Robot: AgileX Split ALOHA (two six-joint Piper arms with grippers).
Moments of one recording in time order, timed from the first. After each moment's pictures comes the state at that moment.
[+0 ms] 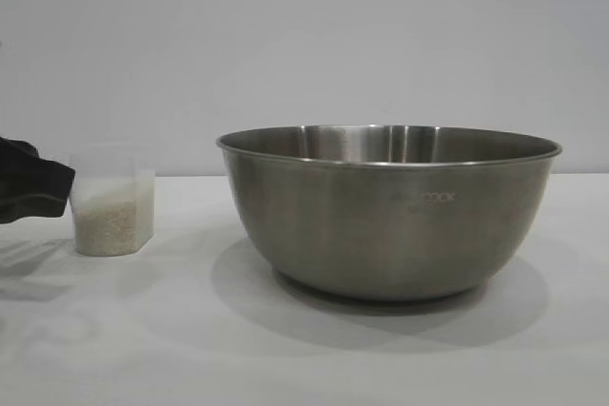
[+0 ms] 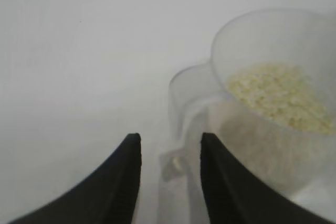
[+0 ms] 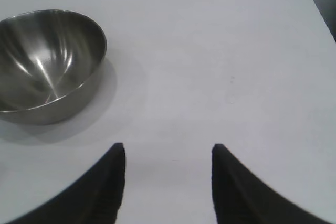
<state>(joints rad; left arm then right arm) -0.30 2.05 -0.44 -0.09 -1.14 0.03 0.07 -0.02 -0.49 0.08 1.14 -0.07</state>
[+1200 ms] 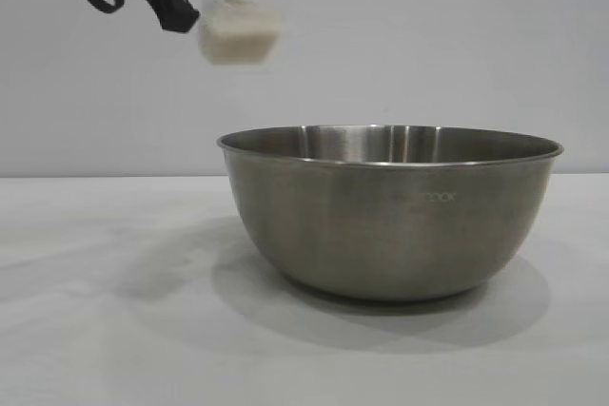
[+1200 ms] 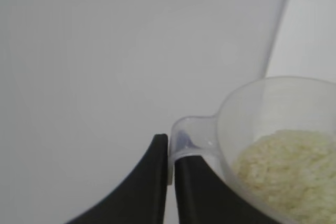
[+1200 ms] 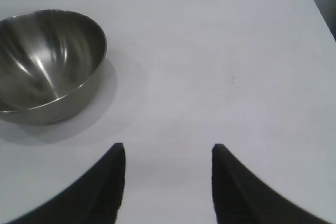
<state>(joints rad) -0.41 1.76 -0.85 0.58 -0.85 0.87 0.07 -0.02 -0.49 0.08 1.14 -0.07</state>
